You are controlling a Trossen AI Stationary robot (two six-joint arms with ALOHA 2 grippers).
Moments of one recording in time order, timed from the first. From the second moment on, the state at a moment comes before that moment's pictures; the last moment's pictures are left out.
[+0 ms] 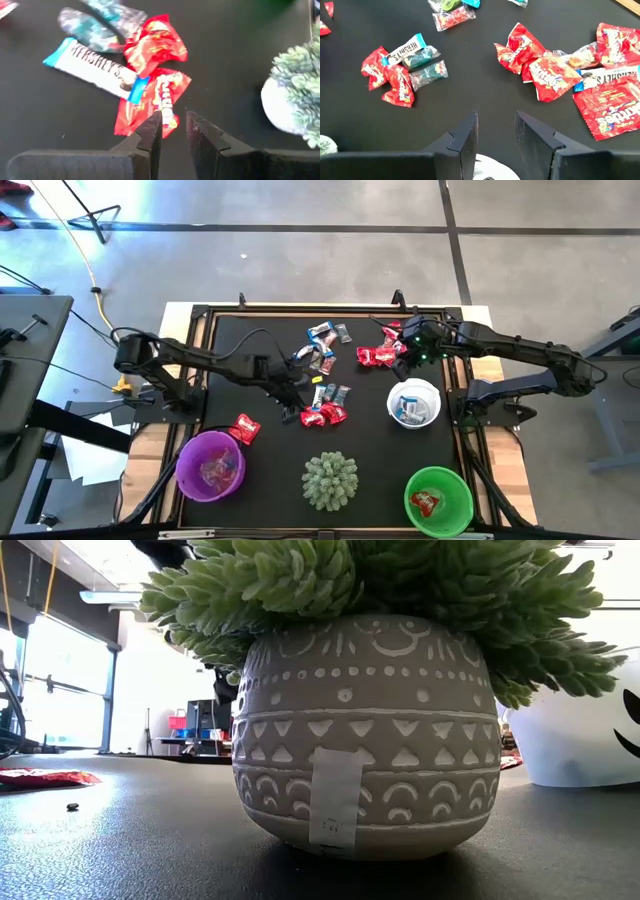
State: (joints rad) left arm 0.05 1.58 0.90 -0.25 0.25 -0.30; right arm -0.33 1.08 0.96 -0.90 0.01 0.47
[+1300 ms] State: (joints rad) left arm -0.02 1.81 0.90 -0.06 0.10 -0.18; right arm -0.33 1.08 0.96 -0.95 -0.01 0.46
